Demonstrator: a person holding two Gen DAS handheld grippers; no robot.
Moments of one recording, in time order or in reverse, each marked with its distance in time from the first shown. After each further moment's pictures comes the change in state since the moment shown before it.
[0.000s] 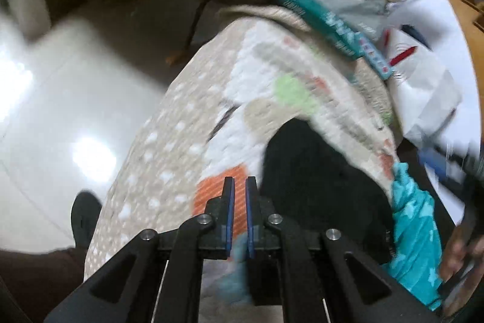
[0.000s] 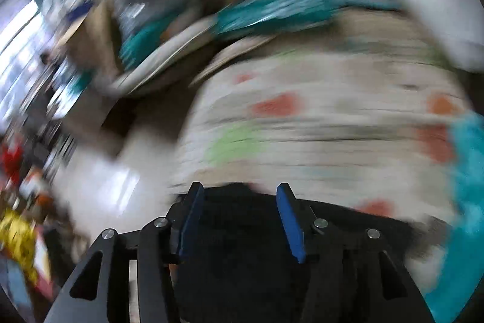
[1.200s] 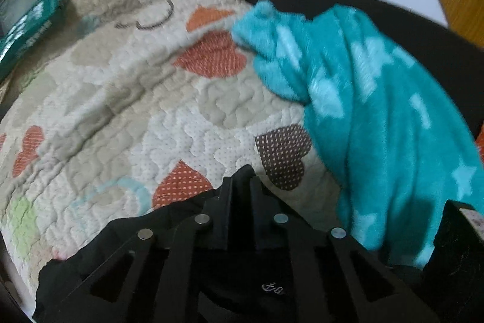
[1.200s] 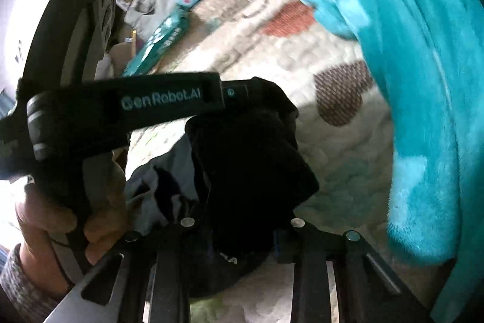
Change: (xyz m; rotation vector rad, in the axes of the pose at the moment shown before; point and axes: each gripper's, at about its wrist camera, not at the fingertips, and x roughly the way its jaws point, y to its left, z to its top) left arm 0.157 -0.340 -0.060 0.984 0.400 -0.204; right arm 0.015 -0.099 -0.119 0.414 -0.090 0.082
